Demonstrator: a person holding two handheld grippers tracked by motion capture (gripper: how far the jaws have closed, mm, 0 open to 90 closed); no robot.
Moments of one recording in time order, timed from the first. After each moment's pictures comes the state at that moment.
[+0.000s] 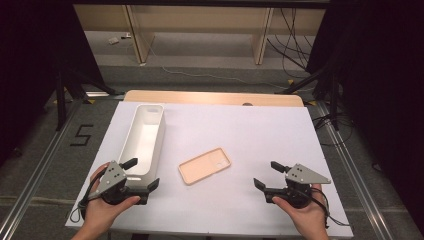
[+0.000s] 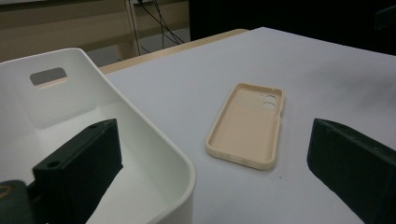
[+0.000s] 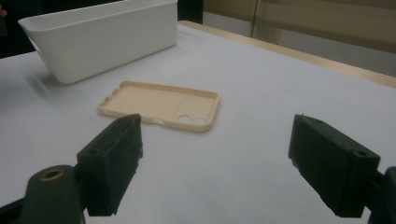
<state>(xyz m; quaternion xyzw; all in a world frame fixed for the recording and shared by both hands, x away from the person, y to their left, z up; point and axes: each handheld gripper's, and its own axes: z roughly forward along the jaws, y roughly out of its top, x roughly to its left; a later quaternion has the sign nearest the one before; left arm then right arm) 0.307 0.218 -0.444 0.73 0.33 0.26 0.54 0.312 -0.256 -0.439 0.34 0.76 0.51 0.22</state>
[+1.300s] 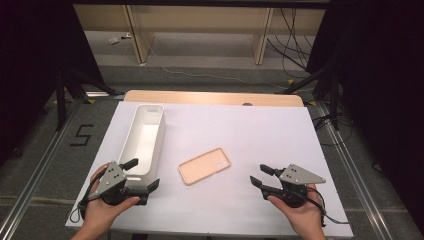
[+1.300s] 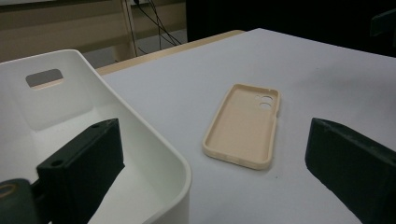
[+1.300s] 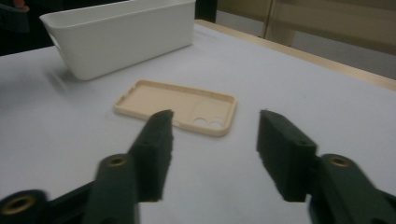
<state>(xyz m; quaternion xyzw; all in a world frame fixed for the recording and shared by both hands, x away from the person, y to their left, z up) 0.306 0.218 -0.444 0.73 0.33 0.25 0.54 0.311 -0.241 -0.433 0.30 0.78 0.51 0.21</state>
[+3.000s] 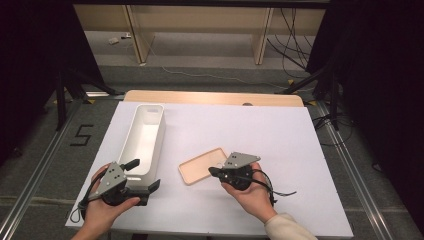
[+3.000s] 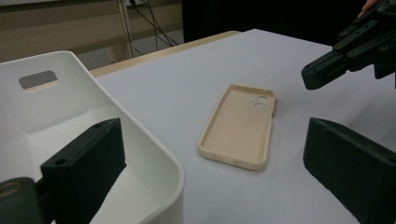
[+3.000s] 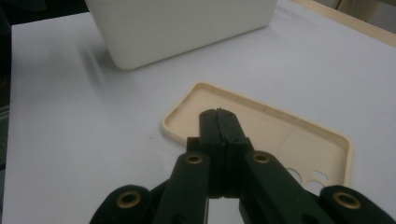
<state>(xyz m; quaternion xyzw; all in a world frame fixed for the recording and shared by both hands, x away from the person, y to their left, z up) 0.305 0.217 -0.443 0.73 0.32 0.25 0.55 0.357 -0.127 -0.444 0.24 0.84 0.46 0.13</state>
